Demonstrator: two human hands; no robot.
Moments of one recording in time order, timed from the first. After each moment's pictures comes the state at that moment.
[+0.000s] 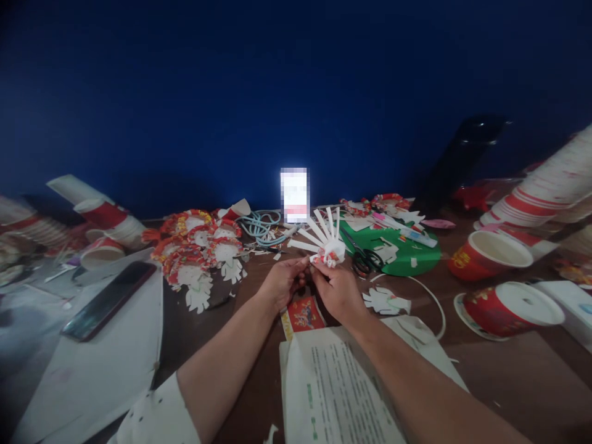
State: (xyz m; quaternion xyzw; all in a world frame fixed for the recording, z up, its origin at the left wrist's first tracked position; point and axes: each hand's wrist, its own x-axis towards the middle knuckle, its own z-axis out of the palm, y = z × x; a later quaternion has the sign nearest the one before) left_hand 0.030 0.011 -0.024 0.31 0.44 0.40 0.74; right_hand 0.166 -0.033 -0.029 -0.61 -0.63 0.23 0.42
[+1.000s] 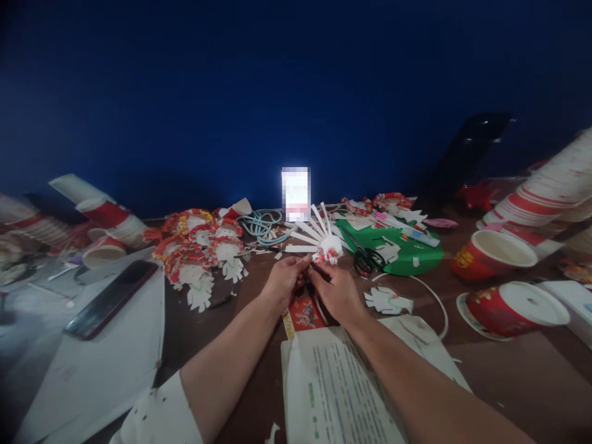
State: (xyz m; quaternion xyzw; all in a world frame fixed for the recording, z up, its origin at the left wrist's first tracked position) left_hand 0.036 0.007 -0.011 0.32 0.51 0.40 0.69; right_hand 0.157 -0.037 -0.026 -0.59 -0.55 0.35 0.47
